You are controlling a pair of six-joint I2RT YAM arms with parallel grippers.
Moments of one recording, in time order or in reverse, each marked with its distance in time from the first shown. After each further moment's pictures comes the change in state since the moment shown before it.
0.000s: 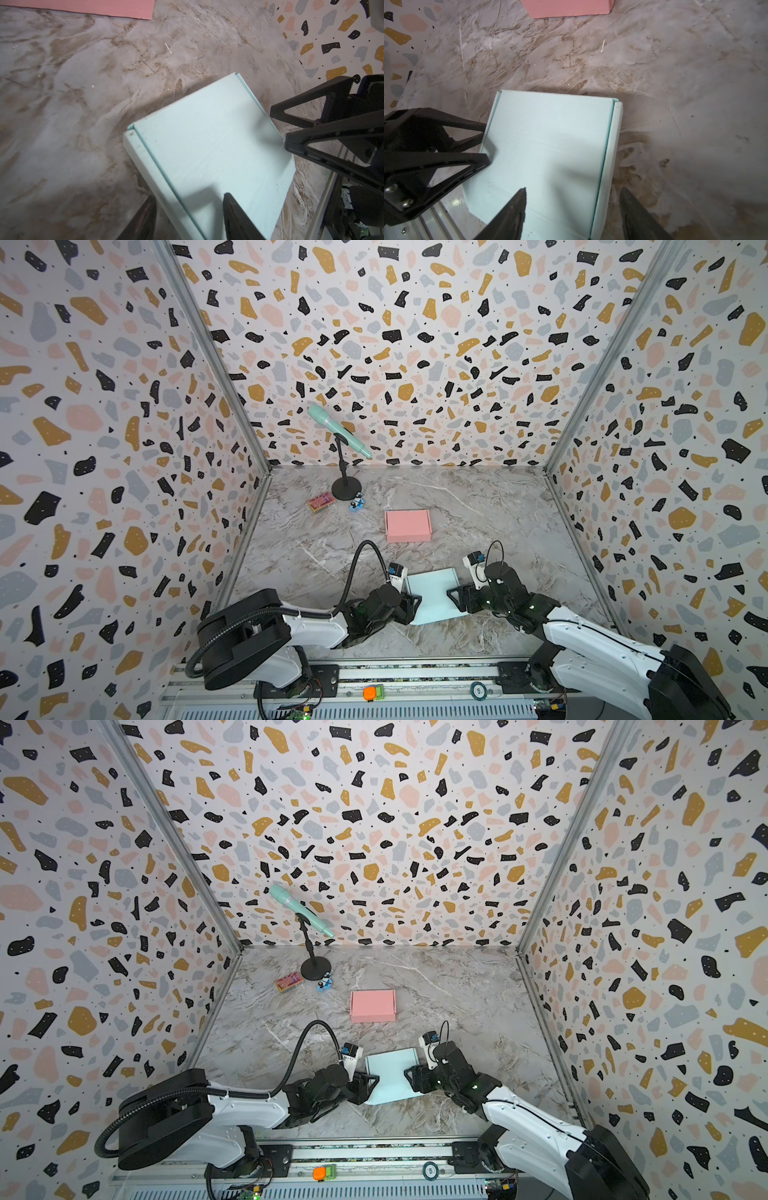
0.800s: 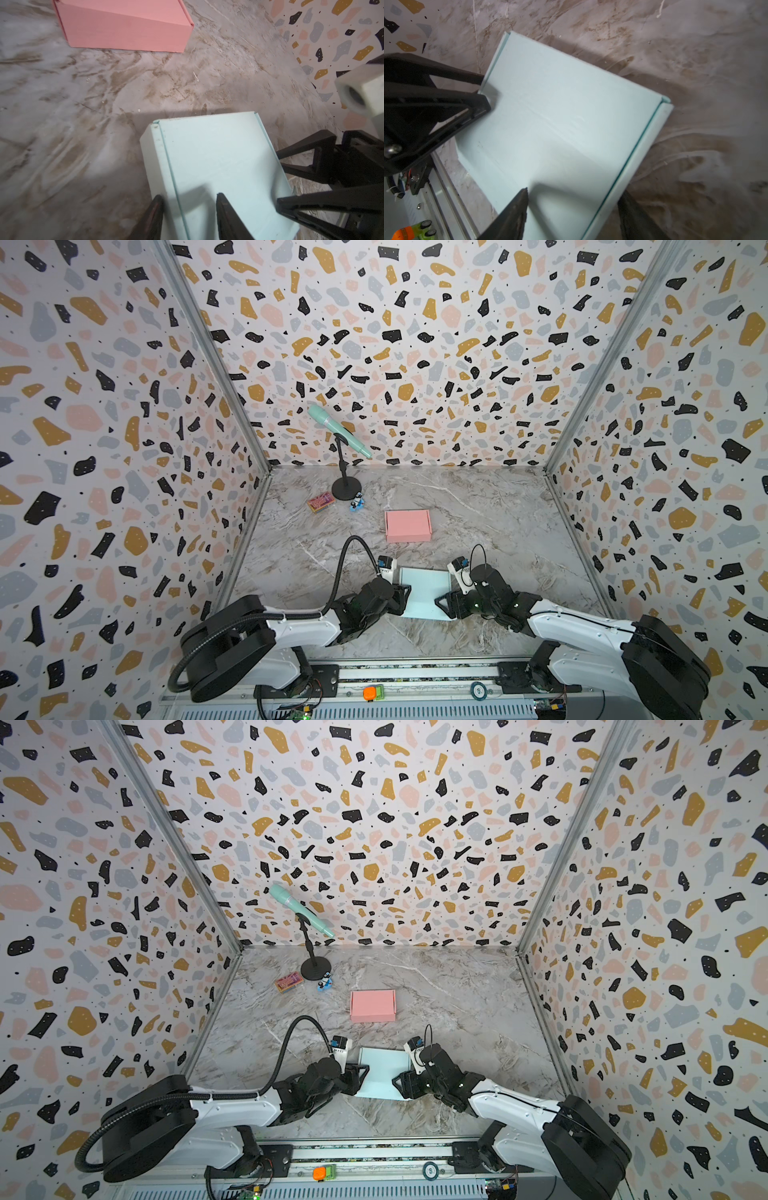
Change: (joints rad) left arm 0.082 -0.120 -0.010 -0.093 -0.039 0.010; right arm 0.110 0.170 0.009 0.142 -0.060 0.030
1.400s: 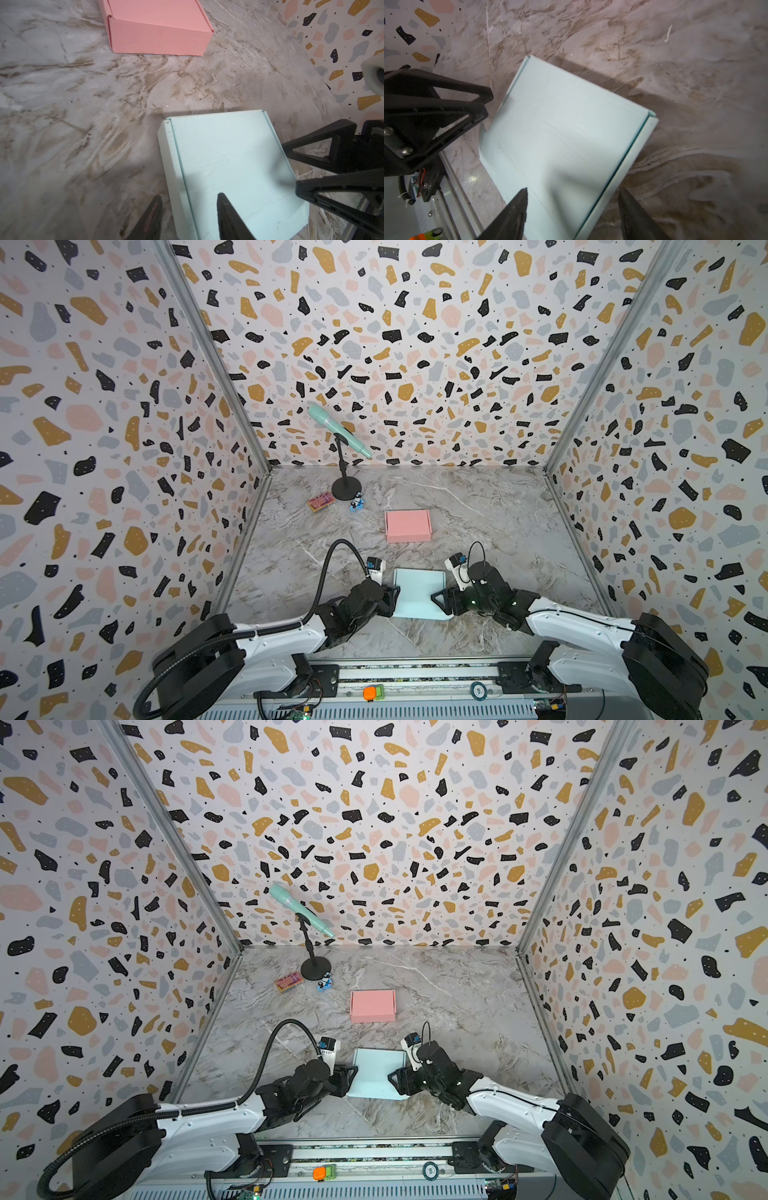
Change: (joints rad) left arm 0.027 -0.173 -0.043 -0.160 -0.035 0.009; right arm 0.009 -0.023 0.051 -0.026 0.029 0.016
